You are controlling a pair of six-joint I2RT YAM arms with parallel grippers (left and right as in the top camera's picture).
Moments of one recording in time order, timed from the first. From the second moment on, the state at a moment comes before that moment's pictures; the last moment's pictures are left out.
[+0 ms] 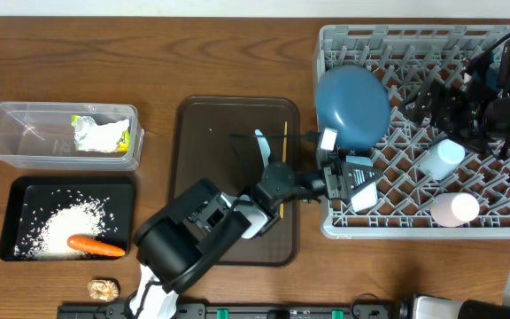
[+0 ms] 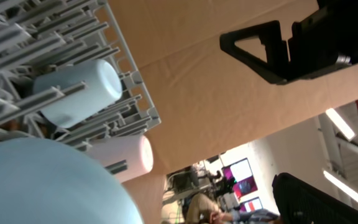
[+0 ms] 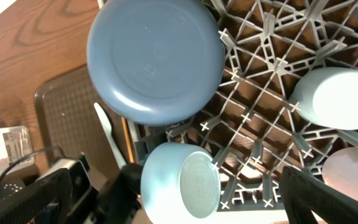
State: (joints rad) left arm -0.81 2.02 0.78 1.39 0.58 -1.27; right arm -0.16 1.48 1.62 -1.27 -0.33 0.28
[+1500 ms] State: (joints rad) left arm -0.52 1.71 0.82 0.14 0.67 -0.97; right arm -0.16 1.48 1.62 -1.28 -0.32 0.28
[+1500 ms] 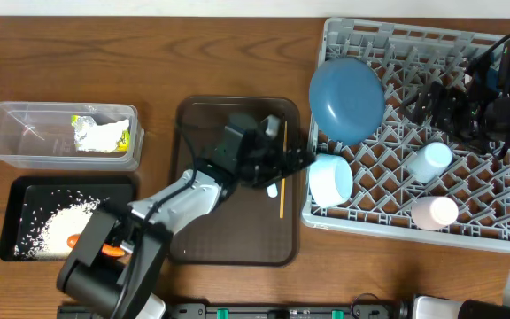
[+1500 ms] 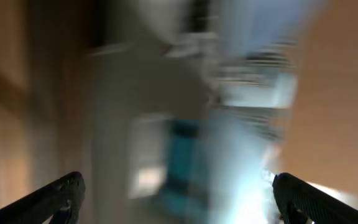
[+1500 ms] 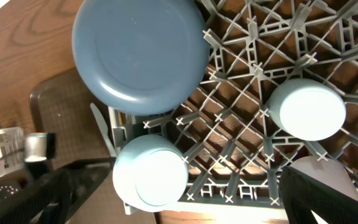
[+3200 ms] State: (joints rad) left arm -0.82 1.61 0.79 -0.05 0.36 -0.53; right arm -0.17 1.48 1.62 -1.28 -0.31 0.27
